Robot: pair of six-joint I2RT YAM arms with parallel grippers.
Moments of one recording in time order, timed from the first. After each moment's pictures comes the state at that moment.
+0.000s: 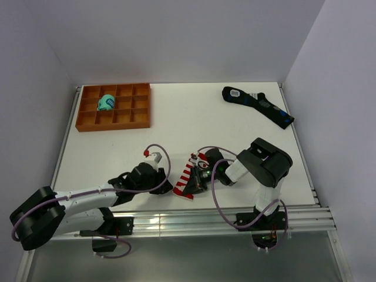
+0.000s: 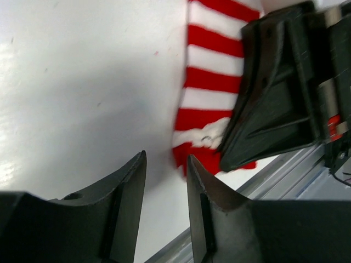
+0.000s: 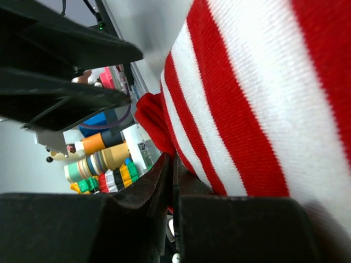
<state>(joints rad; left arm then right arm) -0.89 1.11 0.32 0.11 0.02 -0.78 0.69 1.84 0.44 0.65 -0.91 1.00</state>
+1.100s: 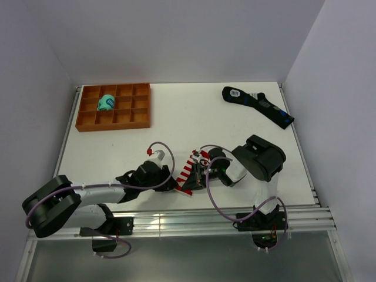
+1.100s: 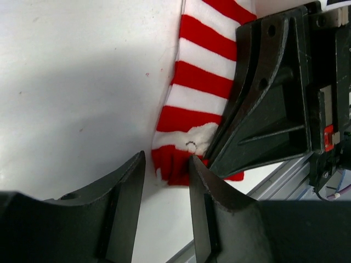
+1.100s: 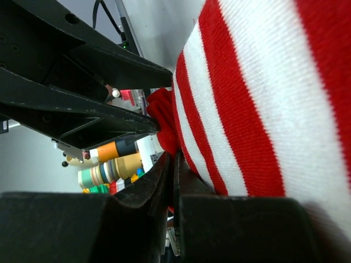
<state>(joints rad) -0.90 1.25 0.30 0.29 0.02 -0.86 0.64 1.93 0.42 0.90 -0.95 1.11</state>
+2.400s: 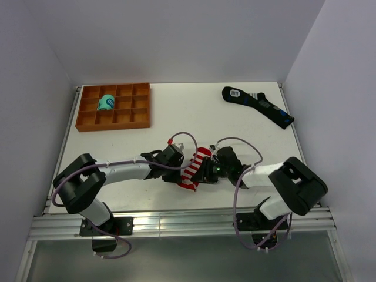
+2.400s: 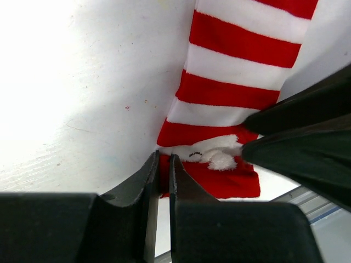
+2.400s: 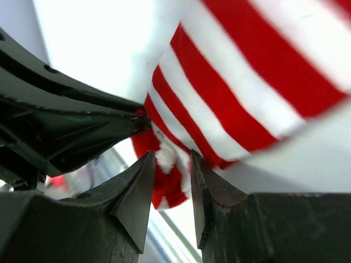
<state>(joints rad) -0.92 1.58 0.81 -0.26 0.00 -0.76 0.62 1.47 0.35 0.42 -0.49 0.92</state>
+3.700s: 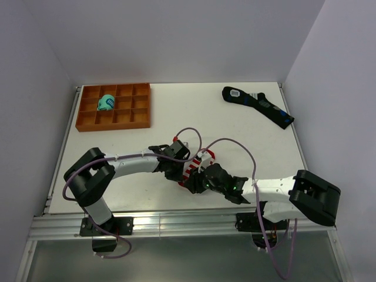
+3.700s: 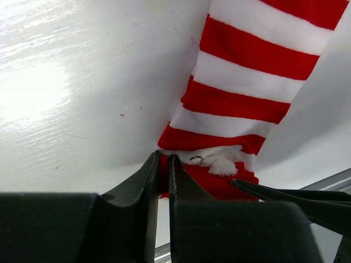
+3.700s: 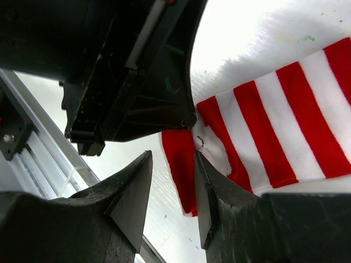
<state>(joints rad) -0.92 1.69 0.96 -0.43 0.02 -0.72 1.04 1.25 0.32 0.41 0.06 0.61</state>
